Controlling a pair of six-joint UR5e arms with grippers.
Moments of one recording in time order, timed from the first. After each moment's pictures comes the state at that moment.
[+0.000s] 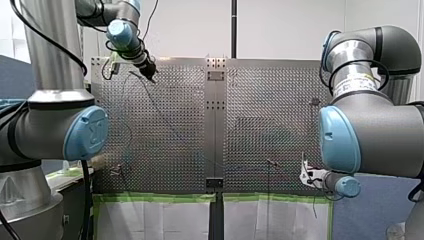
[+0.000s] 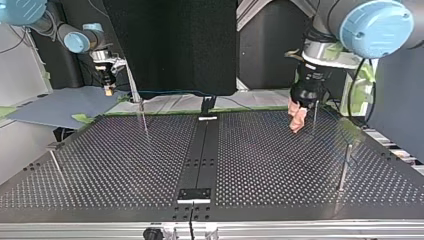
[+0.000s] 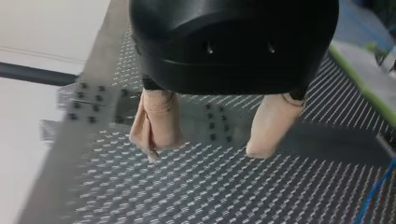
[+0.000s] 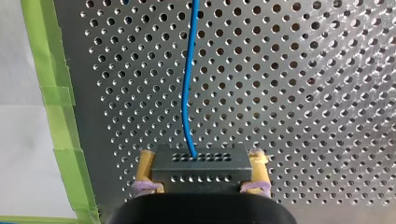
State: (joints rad) left arm -0.07 -1.38 -1.82 -3.37 -1.49 -1.49; right arm 1.51 -0.63 1.81 -1.09 1.09 1.60
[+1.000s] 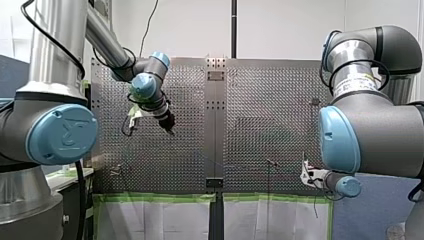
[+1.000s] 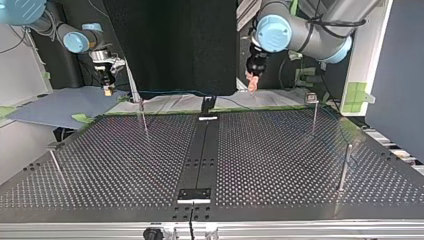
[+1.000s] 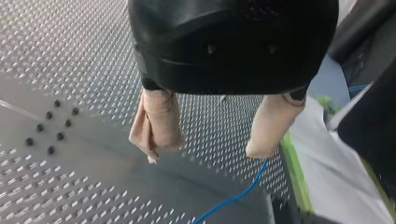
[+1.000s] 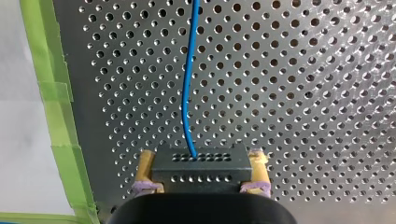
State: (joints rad) left arm -0.36 -1.68 -2.04 -3.08 -1.71 -1.78; right arm 1.51 -0.63 1.81 -1.09 1.09 1.60
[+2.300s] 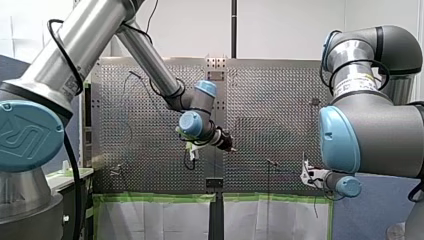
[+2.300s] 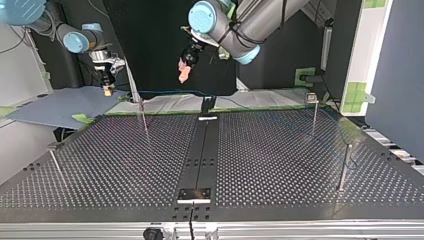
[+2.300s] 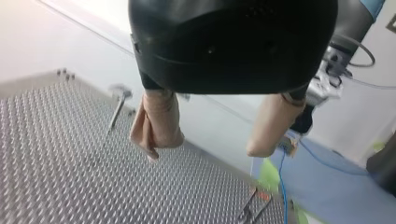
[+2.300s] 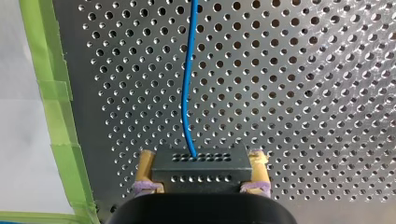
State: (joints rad) left arm -0.76 -2.07 -1.84 -2.68 -1.73 -2.01; right arm 1.51 -0.63 1.81 -1.09 1.09 1.60
